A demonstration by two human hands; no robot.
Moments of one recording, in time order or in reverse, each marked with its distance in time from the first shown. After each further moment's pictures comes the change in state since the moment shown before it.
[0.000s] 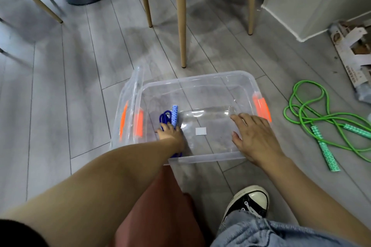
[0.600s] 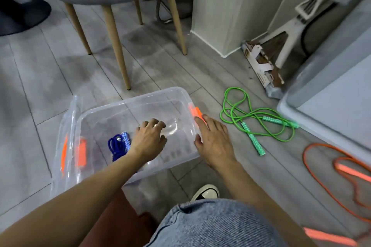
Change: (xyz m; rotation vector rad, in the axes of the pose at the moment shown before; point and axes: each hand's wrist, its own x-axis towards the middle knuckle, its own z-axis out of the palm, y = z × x) left_hand -0.084 0.046 -0.083 -0.353 0.596 0.528; right_hand -0.041 0.019 -0.044 0.095 0.207 0.262
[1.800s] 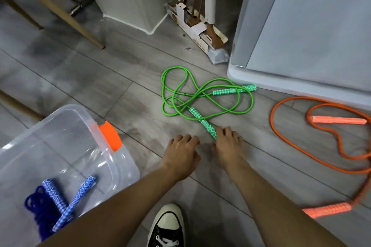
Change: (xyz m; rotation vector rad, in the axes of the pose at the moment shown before) left_hand 0.091 0.250 0.165 0.131 -0.247 0.479; right_hand -0.076 0.264 0.113 -0.065 -0.267 0.689
